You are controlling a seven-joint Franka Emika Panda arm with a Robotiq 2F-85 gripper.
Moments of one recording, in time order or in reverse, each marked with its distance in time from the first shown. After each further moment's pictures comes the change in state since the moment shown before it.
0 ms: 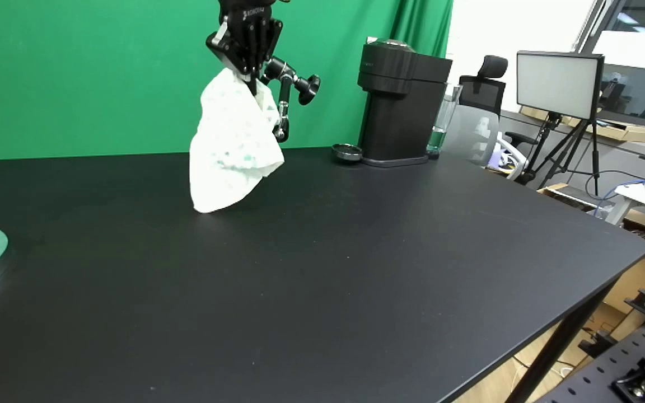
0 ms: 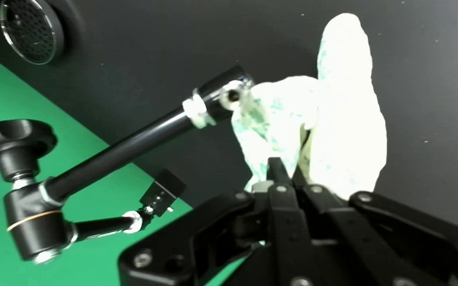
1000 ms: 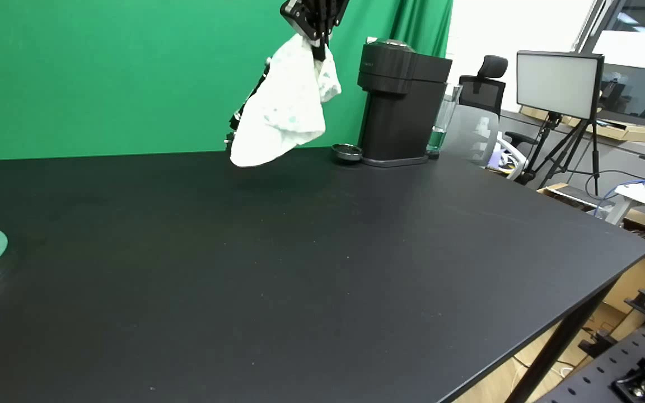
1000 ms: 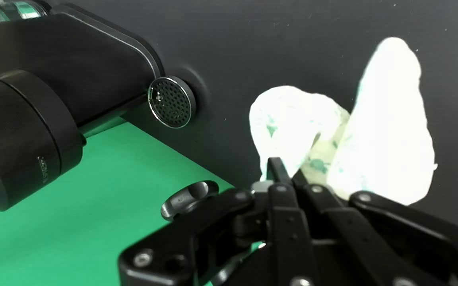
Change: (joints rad) arm -0.106 -0.147 -0.018 -0.050 -0.162 -0.118 0.201
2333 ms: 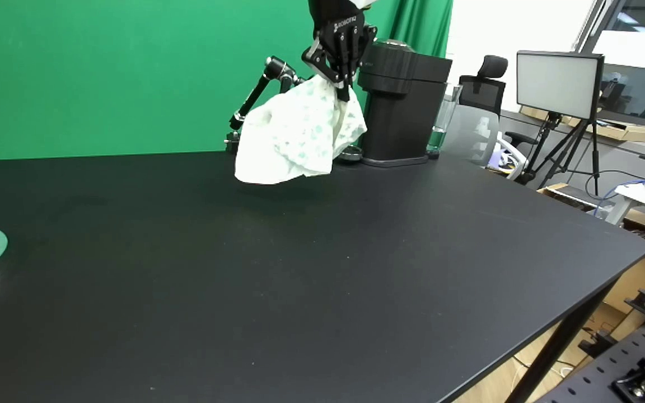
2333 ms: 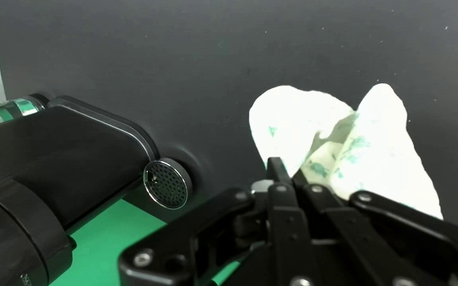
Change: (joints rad) arm -0.042 0.022 0.027 -0.074 0.010 -0.066 0.120
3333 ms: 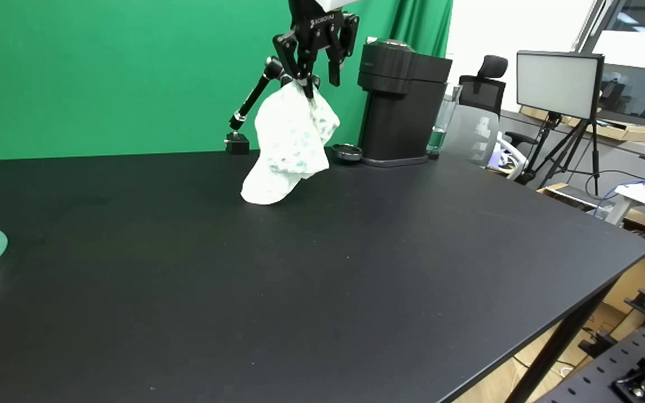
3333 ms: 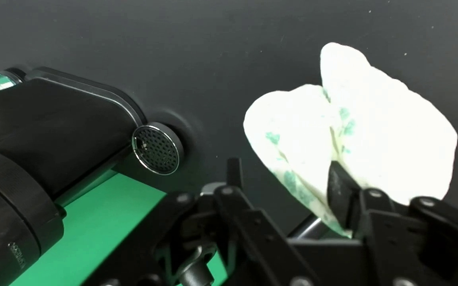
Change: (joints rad) arm 0.006 0.072 -0.004 0.086 -0.002 0.077 0.065
